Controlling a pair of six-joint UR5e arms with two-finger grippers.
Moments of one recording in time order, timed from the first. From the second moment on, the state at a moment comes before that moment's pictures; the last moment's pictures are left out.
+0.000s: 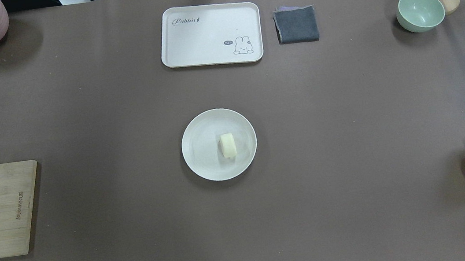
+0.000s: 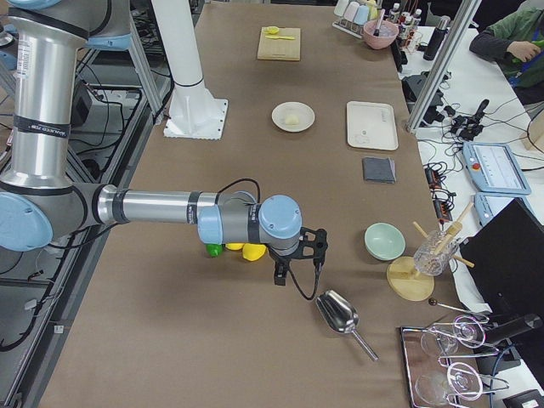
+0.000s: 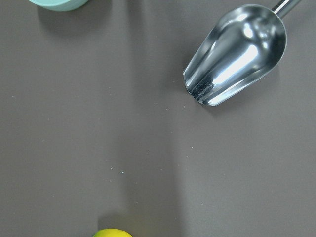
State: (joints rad) left arm -1.50 -1.74 -1.60 -1.62 -2.28 -0.11; right arm 1.59 -1.72 1.76 -1.56 2.49 0.13
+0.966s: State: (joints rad) left arm -1.57 -1.68 -1.58 -1.62 -2.38 -0.06; right arm 1.58 -1.64 1.76 -1.66 2.42 0.12
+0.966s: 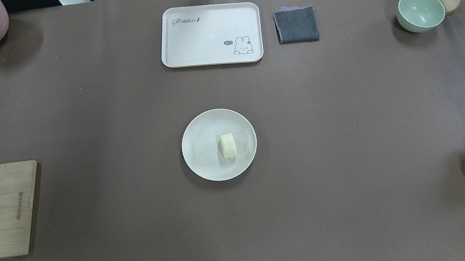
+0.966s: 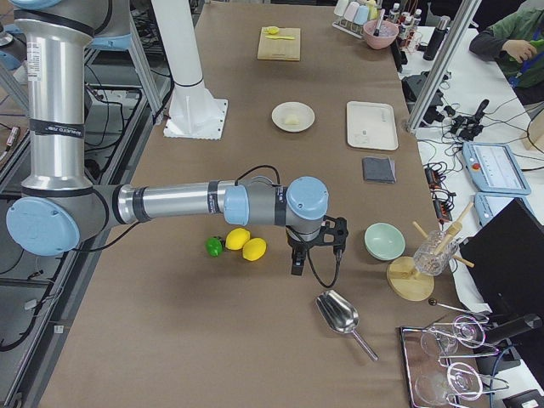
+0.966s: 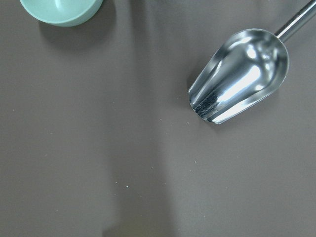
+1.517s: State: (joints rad) left arm -1.57 -1.68 -1.57 -1.63 -2.38 -0.06; right arm 1.58 -1.64 1.75 -1.66 2.37 0.07
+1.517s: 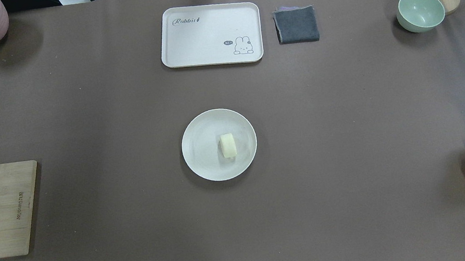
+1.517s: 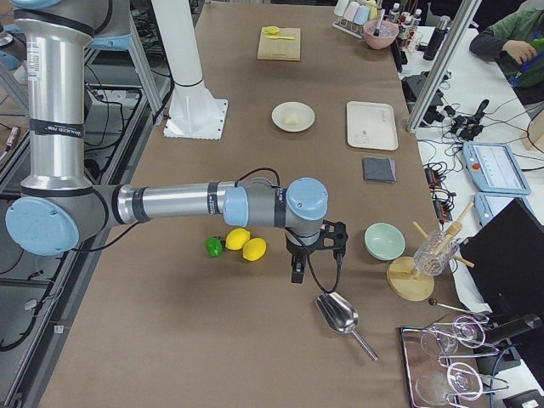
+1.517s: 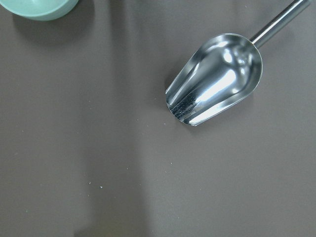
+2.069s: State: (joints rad) left arm -1.56 -1.68 -1.57 -1.63 -2.38 -0.07; right arm 1.57 -1.63 1.74 -1.66 2.37 0.06
